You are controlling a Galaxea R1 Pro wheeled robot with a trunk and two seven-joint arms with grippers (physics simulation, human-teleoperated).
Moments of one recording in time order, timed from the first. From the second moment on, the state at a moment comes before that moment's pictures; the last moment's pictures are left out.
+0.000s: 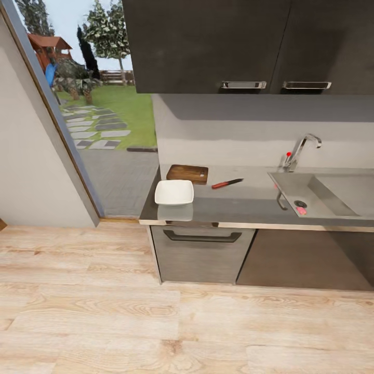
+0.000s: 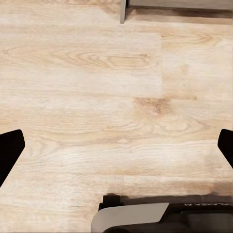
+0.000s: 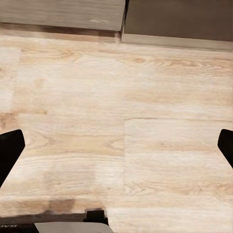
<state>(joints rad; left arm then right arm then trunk) -0.06 0.05 -0.03 -0.52 0.06 -0.36 -0.05 0.00 -0.05 0.00 -0.60 0.00 -0.40 -0.06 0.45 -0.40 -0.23</state>
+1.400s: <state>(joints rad) -0.06 0.04 -0.03 -0.52 0.06 -0.36 -0.05 -0.95 0.17 0.08 -1.29 0.26 0.72 -0.41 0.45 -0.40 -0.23</state>
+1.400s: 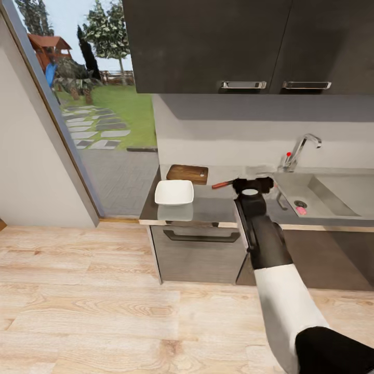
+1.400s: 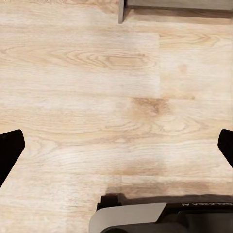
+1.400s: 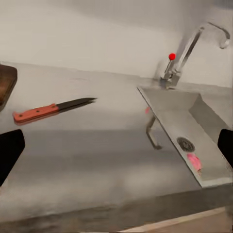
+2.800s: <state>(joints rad) -0.06 0.05 -0.03 -0.52 0.06 -0.37 -0.05 -1.29 0.17 0.08 -0.63 -0.02 0.63 -0.35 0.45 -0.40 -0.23</state>
